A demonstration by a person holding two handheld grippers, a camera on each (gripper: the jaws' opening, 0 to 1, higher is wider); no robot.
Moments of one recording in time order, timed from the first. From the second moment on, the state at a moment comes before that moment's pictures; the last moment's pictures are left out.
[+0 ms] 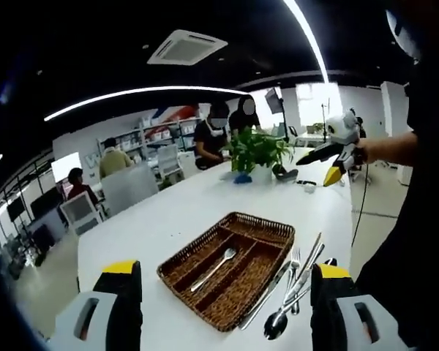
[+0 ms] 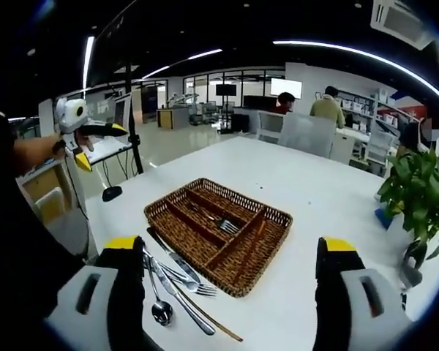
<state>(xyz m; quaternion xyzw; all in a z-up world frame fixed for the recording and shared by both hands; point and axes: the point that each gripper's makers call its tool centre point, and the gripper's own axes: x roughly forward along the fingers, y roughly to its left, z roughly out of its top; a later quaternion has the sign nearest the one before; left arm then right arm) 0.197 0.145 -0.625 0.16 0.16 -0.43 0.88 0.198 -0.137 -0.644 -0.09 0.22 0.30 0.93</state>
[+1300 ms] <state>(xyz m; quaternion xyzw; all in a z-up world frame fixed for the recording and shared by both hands) 0.126 -0.003 -0.813 0.23 0.22 -0.65 0.69 0.189 -0.152 -0.638 -0.07 0.21 0.28 0.93</state>
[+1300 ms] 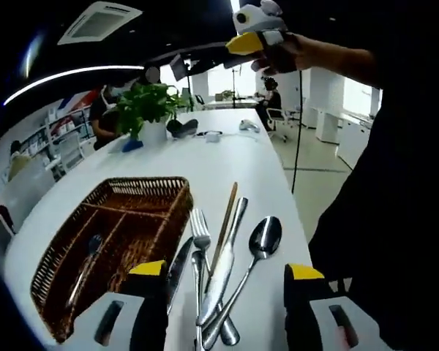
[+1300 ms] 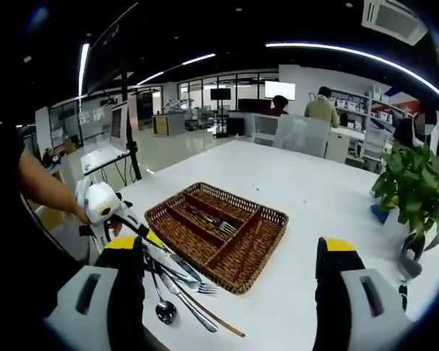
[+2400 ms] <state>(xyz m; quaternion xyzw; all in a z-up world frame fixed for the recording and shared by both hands) 0.102 -0.025 -0.868 0.30 0.24 -0.74 0.55 0.176 -0.161 -0.658 -0.06 0.24 0.27 0.93</state>
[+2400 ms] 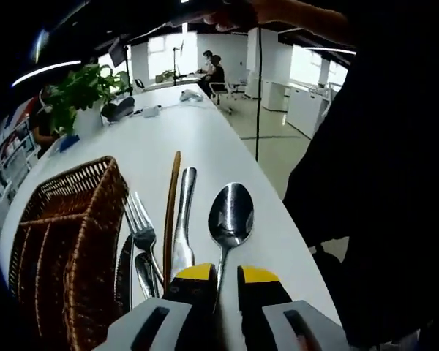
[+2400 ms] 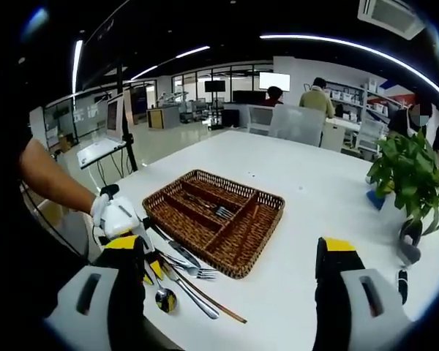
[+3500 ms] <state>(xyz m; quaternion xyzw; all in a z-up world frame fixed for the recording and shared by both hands) 0.121 -0.019 -0.830 0.30 0.28 -0.71 0.57 0.182 -0.149 -0.658 -0.08 0.23 0.27 0.93</state>
